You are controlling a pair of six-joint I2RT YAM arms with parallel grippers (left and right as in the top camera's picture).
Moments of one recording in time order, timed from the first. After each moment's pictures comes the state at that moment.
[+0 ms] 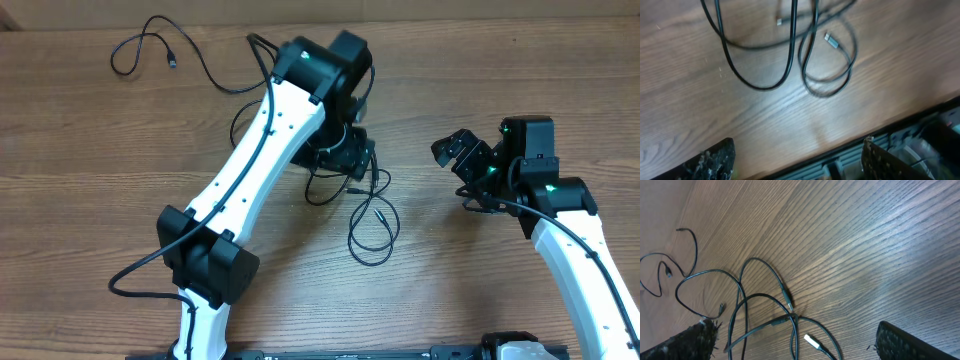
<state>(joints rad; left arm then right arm) -0.58 2.09 2.19 -1.69 0.22 -0.23 0.05 1.28 0.95 -0.64 -0.25 0.78</state>
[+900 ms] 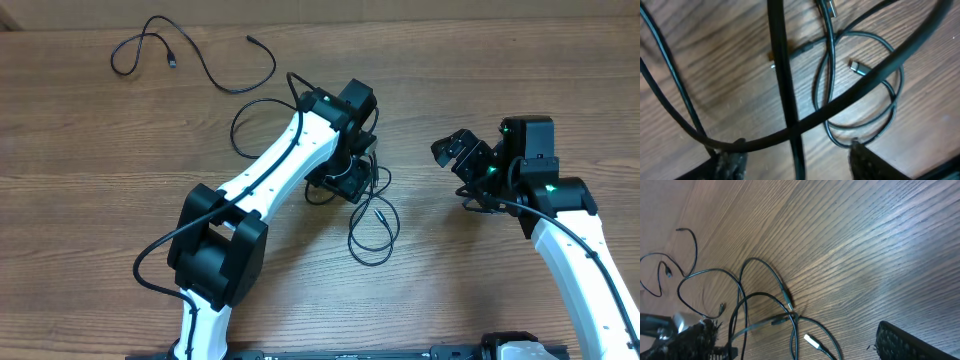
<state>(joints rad) -0.60 2.09 1.74 -1.21 0.19 -0.06 0.05 1.28 0.95 -0.64 -0.25 0.78</state>
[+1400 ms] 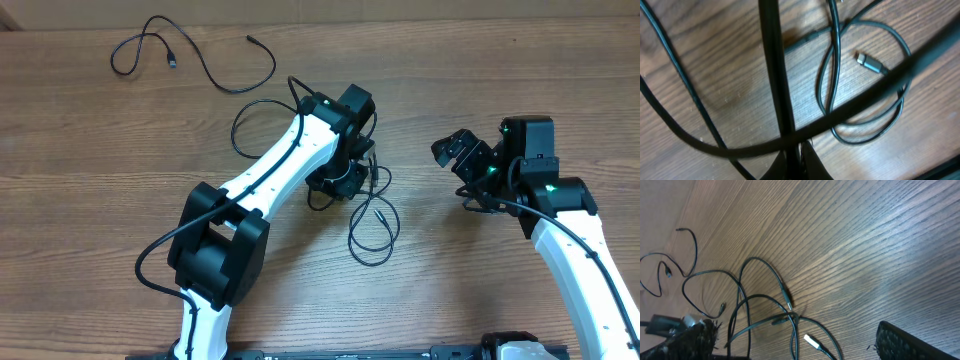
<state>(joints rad) -0.60 2.09 1.73 -1.23 0.19 -0.06 0.05 1.28 0.95 -0.64 -0.25 0.78</state>
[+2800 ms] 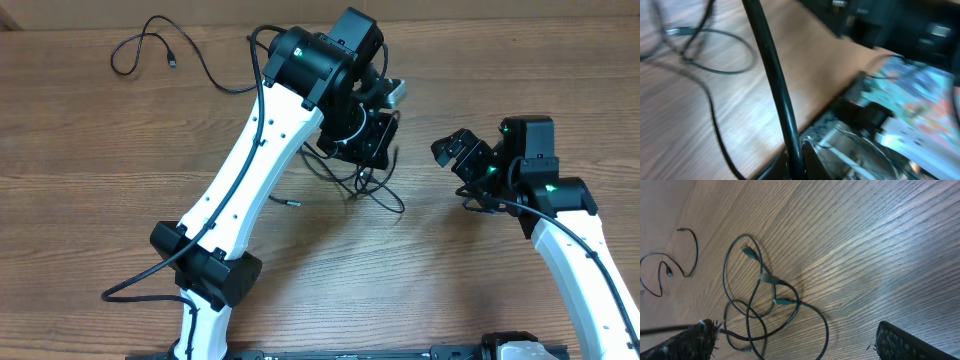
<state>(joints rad) -0.60 2.09 2.42 -1.69 0.59 -0.17 0.05 1.28 0.95 -0.64 -0.25 0.78</state>
